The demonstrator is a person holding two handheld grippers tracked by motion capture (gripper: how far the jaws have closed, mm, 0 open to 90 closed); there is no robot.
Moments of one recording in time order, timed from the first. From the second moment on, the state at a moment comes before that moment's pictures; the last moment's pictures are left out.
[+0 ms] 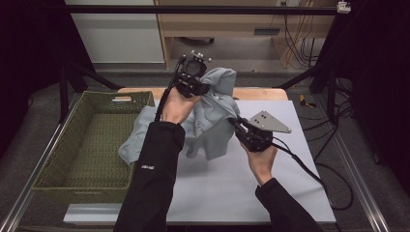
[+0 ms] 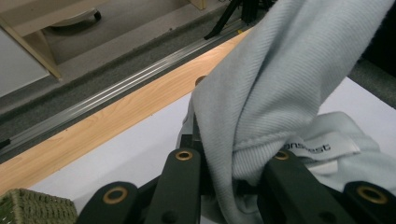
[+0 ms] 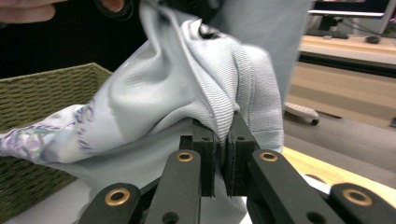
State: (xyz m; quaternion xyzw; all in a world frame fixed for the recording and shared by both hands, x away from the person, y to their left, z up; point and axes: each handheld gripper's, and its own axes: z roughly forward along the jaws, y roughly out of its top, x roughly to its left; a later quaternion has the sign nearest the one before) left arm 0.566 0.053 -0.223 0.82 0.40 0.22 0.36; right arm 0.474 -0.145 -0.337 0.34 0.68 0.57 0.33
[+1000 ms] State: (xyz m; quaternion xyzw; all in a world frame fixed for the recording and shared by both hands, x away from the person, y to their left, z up) left arm 0.561 0.029 -0.225 0.83 0.37 0.21 0.36; right arm 0.461 -0.188 -0.342 0.34 0.66 0.59 0.32
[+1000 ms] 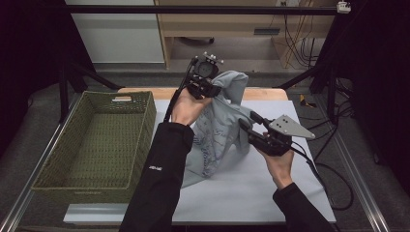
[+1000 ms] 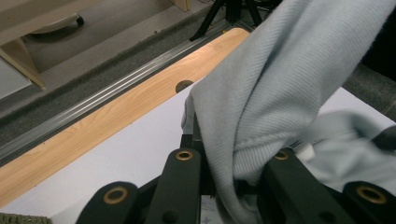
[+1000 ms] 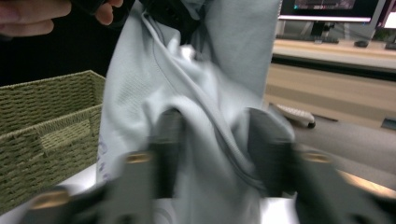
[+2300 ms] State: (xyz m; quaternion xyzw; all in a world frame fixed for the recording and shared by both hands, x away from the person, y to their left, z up) left arm 0.523 0.022 -0.272 0.85 0.32 0.19 0.38; right arm 0.416 -0.274 -0.409 0.39 0.64 0.60 0.29
